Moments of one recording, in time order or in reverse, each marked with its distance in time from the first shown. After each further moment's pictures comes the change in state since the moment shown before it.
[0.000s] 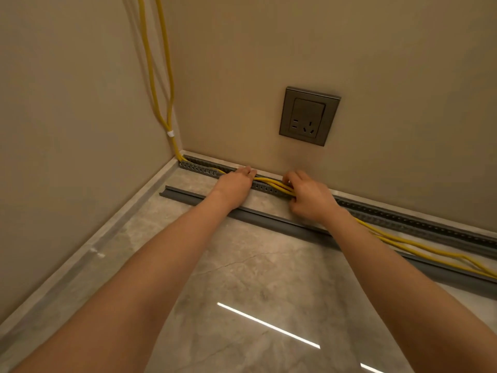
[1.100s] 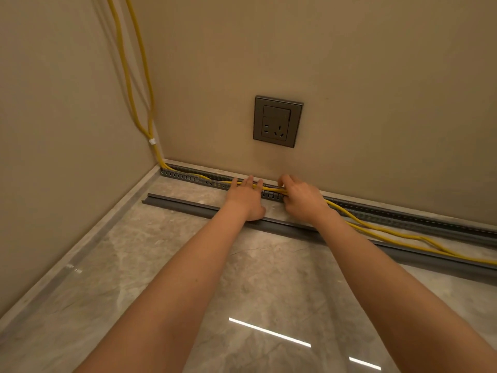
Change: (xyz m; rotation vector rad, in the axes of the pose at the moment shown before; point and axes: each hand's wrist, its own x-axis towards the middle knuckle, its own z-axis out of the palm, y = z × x) left_hand -0.006 0.067 -0.008 -0.001 -0.163 -0.004; right_hand -0.022 0.020 -0.005 -0.048 0.017 0.105
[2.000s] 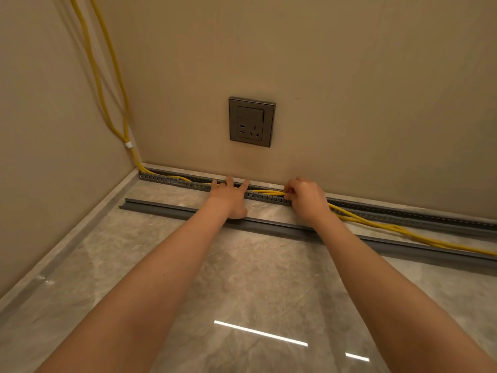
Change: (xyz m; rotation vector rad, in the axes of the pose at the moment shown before) left_hand -0.002 0.008 -0.009 0.023 -0.044 -0.013; right_hand -0.022 0.040 -0.004 0.112 0.120 0.197
